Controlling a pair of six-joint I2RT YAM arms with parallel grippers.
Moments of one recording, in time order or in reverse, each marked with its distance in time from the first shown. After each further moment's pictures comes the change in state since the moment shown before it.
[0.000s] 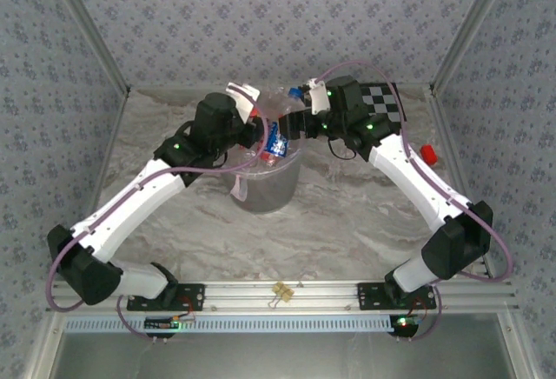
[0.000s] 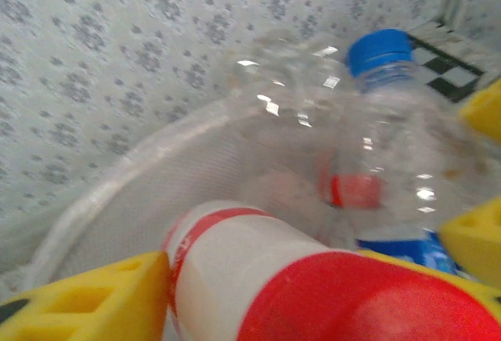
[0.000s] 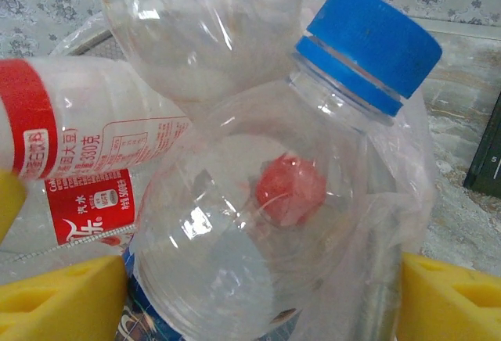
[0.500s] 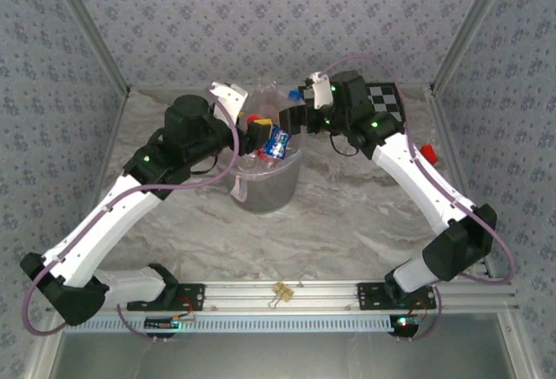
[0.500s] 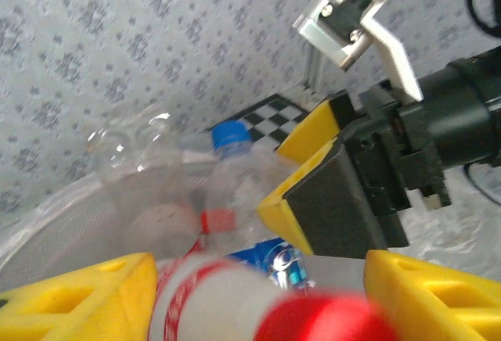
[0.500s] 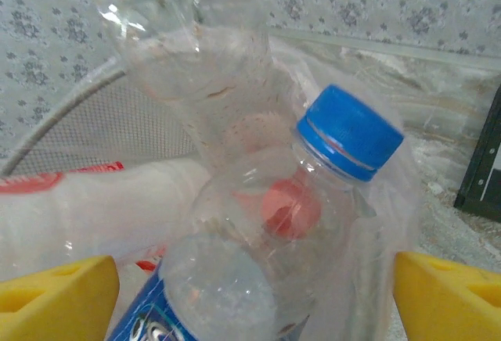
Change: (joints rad) left arm -0.004 -0.145 0.026 0.001 0.273 -0.064; right arm -0.014 -0.024 0.044 -0.008 0.007 -0.001
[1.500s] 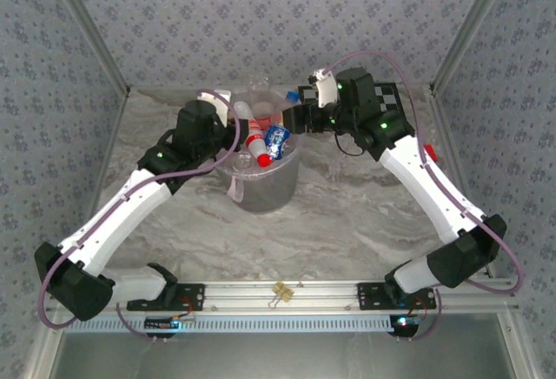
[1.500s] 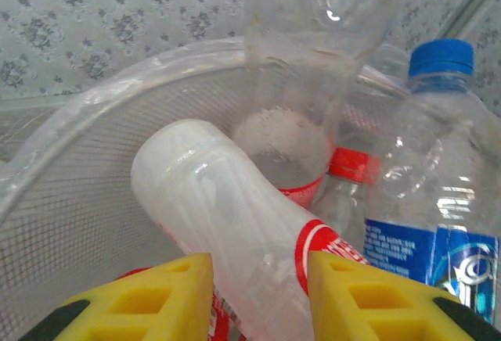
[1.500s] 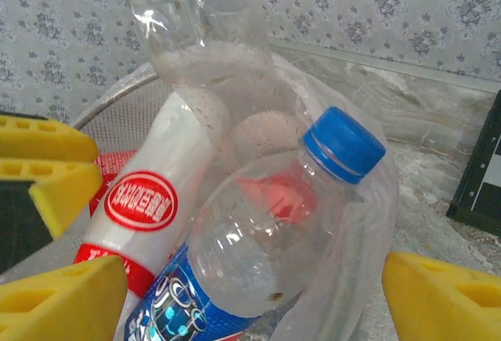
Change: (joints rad) left arm 0.103 0.049 -0.149 0.011 -0.186 -0.250; right arm 0.010 -0.030 0.041 -0.063 0.000 -0.037
